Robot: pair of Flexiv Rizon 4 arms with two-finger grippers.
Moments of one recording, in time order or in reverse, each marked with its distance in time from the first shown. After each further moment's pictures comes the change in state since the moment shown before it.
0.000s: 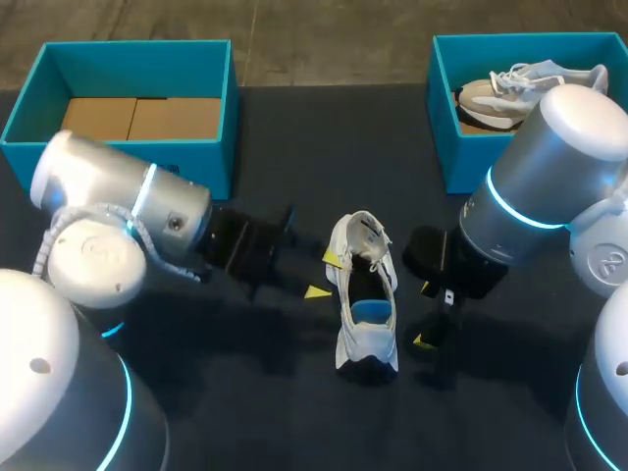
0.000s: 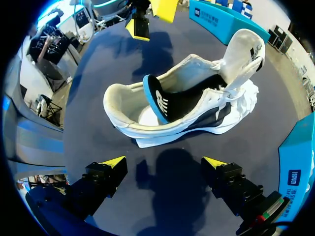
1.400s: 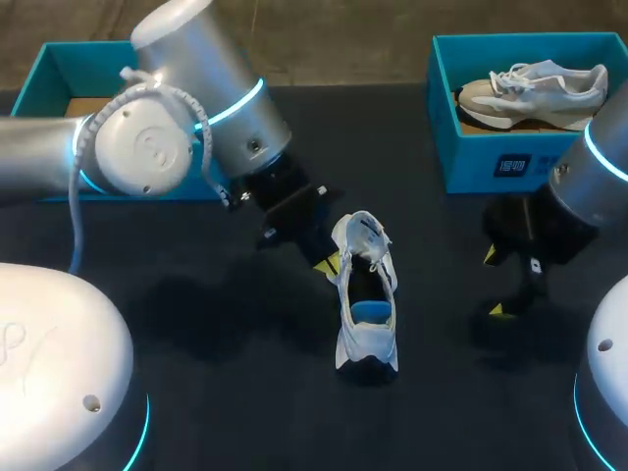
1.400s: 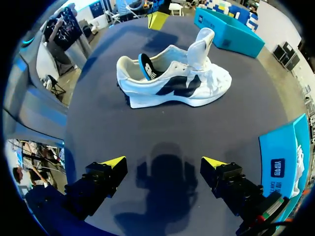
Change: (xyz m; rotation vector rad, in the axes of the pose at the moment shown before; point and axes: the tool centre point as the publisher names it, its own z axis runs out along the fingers) left arm -0.008 0.005 -0.003 -0.164 0.565 0.063; right arm -0.048 -0.074 -0.064 -0.015 -0.014 -0.142
